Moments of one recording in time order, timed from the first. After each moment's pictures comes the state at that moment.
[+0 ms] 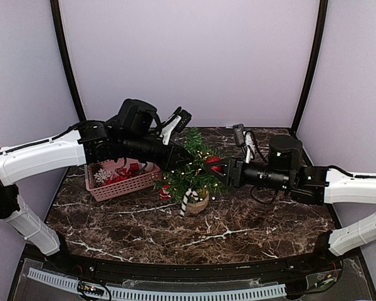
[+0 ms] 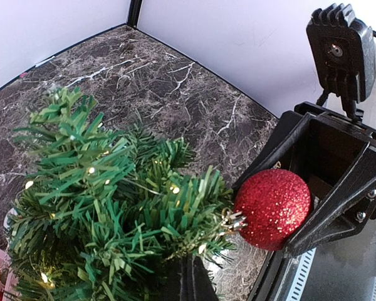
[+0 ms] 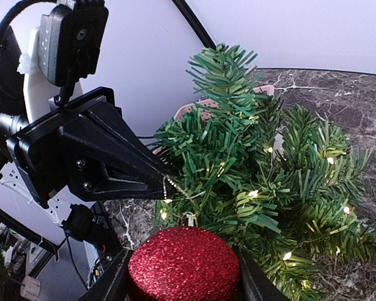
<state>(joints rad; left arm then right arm) -0.95 1.50 1.36 -0.41 0.20 -0.24 0.99 1.15 0.77 0.17 -0.10 0.57</state>
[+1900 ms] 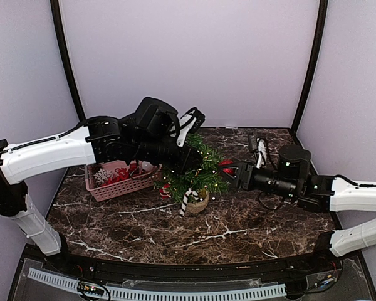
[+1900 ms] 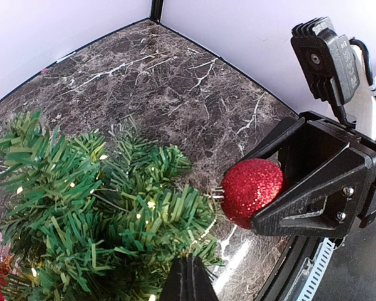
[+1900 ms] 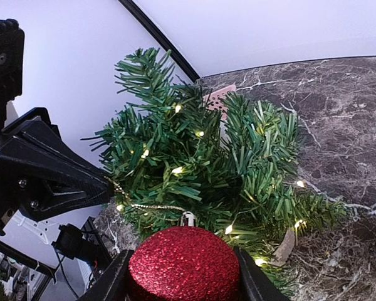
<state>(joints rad) -1.08 1.60 1.53 -0.55 -0.05 -0.29 0.96 1.05 0.63 0.21 0.00 0.66</state>
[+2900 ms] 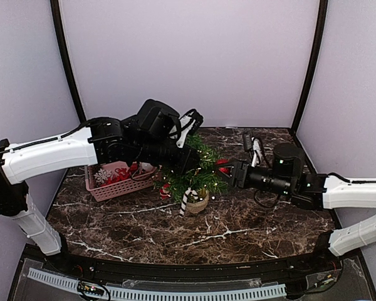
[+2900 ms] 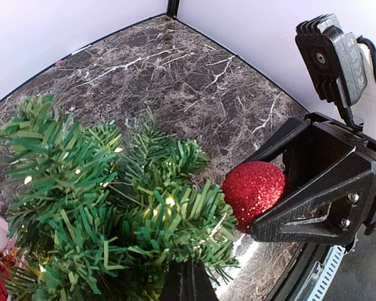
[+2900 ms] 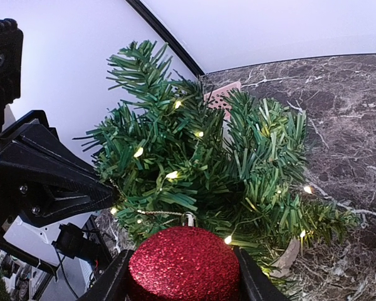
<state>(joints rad) -1.08 1.61 1.53 -0.57 -0.11 -0.31 0.93 1.13 0.64 0.28 -0.07 0.66</state>
